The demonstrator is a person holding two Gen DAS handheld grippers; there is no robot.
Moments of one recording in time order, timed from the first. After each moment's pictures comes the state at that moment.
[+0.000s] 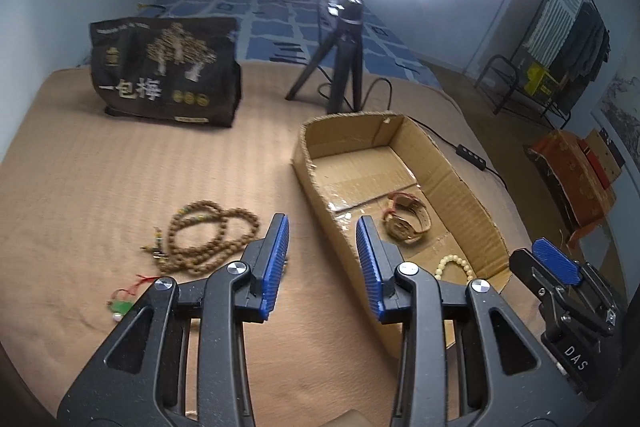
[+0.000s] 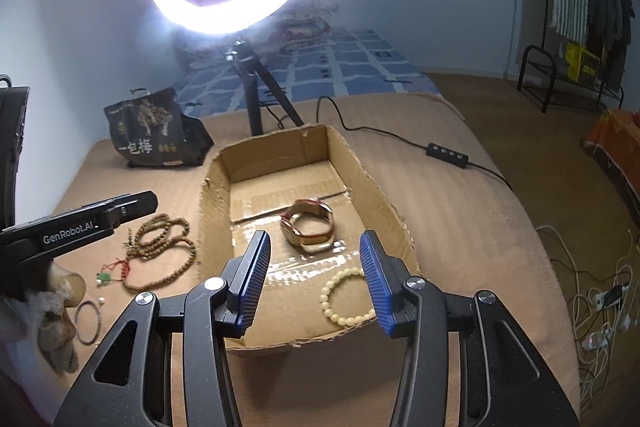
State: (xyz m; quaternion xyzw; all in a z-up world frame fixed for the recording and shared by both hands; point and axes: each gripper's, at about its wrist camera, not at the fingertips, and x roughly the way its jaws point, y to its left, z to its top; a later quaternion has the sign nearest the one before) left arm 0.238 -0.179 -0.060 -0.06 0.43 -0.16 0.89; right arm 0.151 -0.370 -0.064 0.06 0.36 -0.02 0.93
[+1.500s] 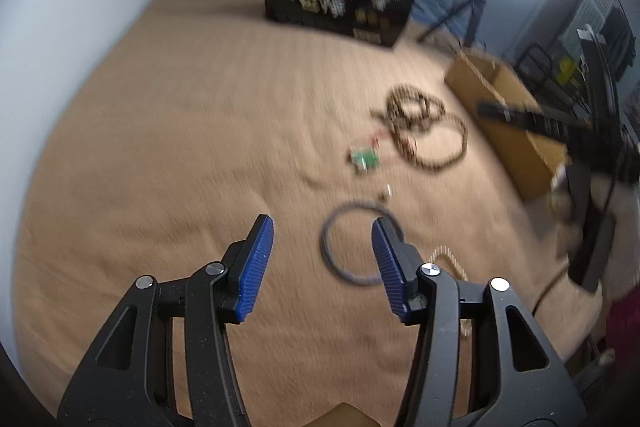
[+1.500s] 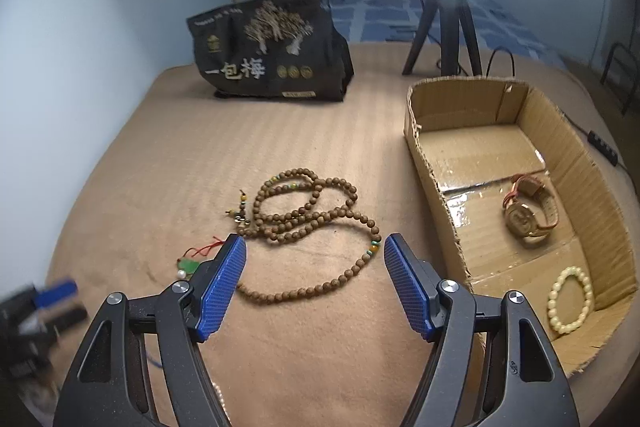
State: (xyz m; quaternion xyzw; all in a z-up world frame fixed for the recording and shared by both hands) left arm 0.141 0.045 -0.125 -0.06 0.49 -0.12 0.86; right arm 0.226 -0.215 -0.119 0.05 0.45 0.10 0.88
